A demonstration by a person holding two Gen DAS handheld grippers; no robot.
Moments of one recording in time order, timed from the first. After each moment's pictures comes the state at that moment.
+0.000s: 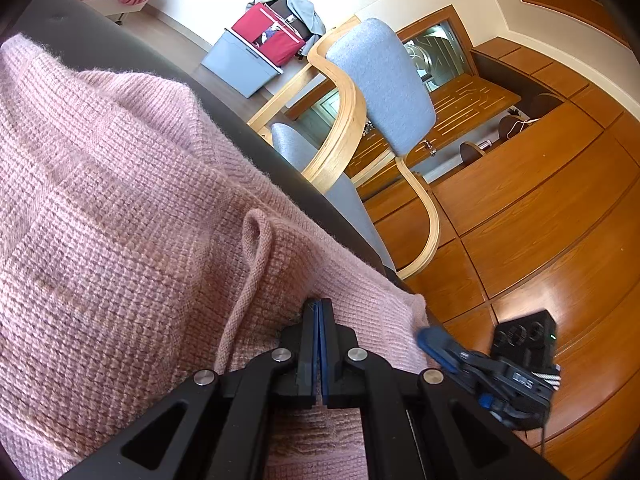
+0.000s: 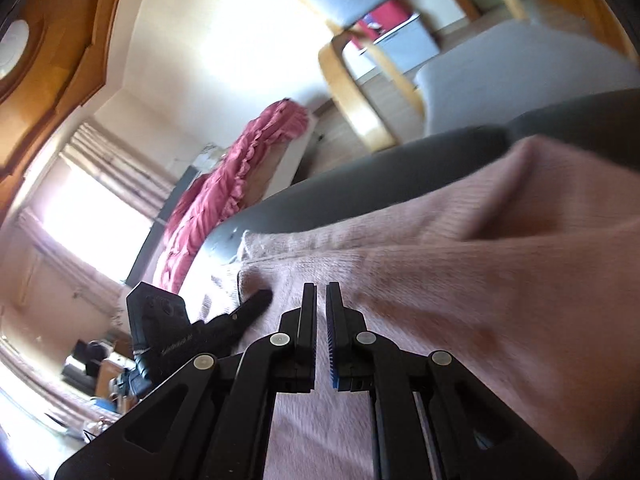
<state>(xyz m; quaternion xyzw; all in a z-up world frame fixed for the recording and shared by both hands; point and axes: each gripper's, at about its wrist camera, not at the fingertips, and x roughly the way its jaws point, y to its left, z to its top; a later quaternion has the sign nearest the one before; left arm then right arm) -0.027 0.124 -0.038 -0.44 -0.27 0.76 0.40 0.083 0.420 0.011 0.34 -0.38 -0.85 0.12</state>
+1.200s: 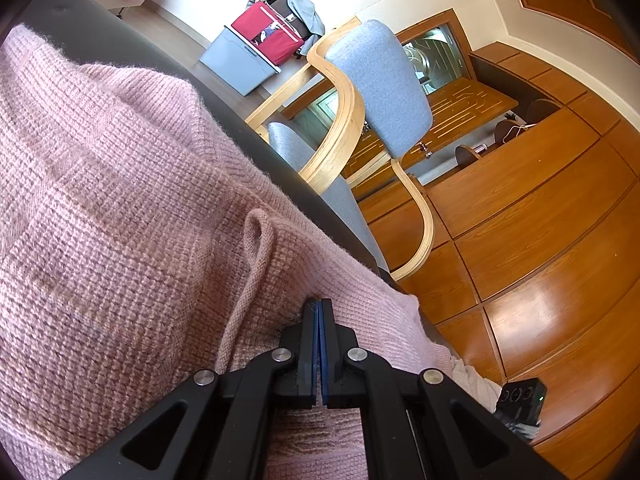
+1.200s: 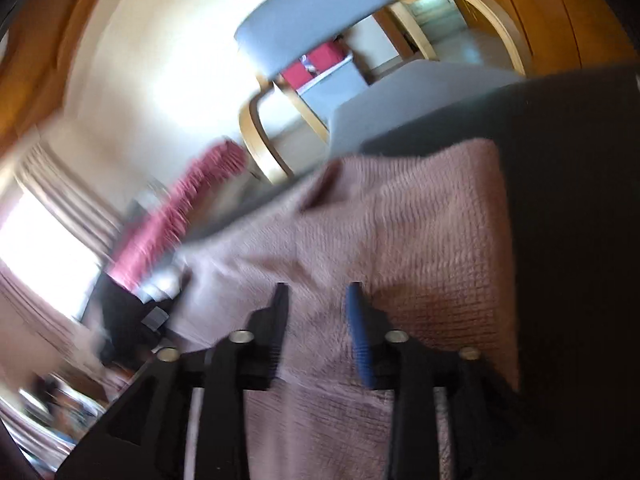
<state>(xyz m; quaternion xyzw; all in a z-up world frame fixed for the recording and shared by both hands) -0.032 0.126 -0.040 -0.44 -0.28 0.75 0.41 0.217 0.460 0.023 0.32 -0.33 -0.89 -0.03</state>
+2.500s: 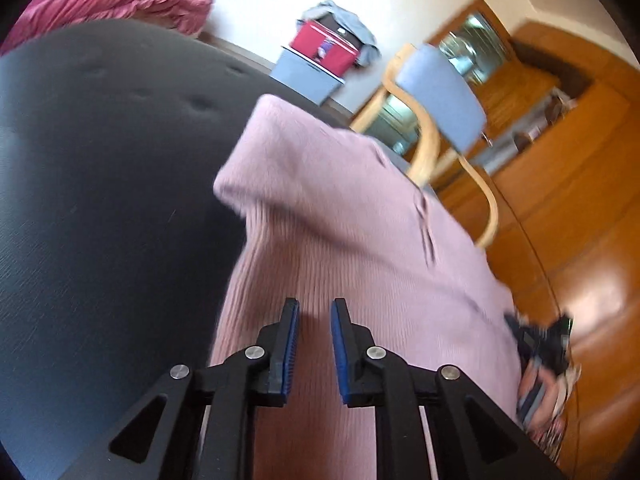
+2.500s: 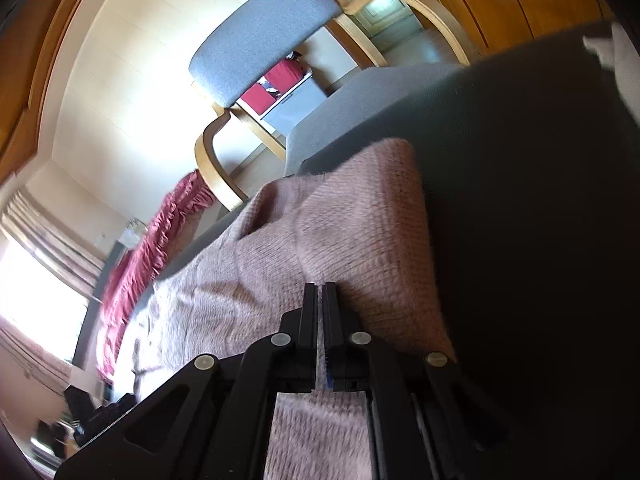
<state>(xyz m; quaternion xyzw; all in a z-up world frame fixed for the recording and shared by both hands) 0.055 -0.070 -0.014 -0.46 -0.17 0.81 0.31 0.240 0.480 0.016 0.29 -0.37 -0.87 -0.10</state>
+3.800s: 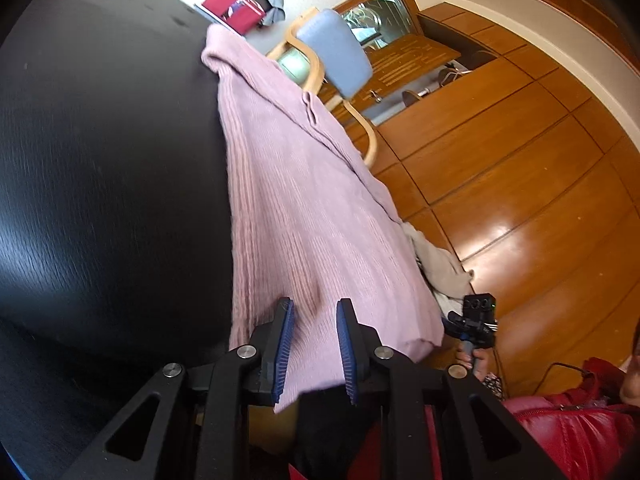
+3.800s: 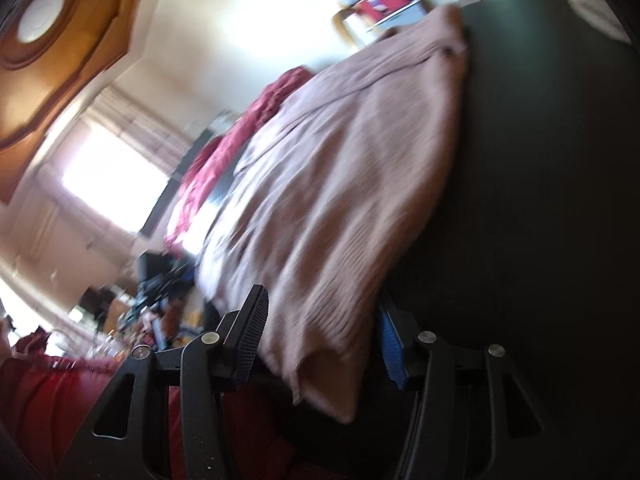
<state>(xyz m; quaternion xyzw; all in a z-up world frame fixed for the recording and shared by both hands) 0.186 -0.172 -0.048 -0.47 -0.23 0.69 0.51 0.464 0.352 -0.003 0.36 -0.35 -0.85 0.16</state>
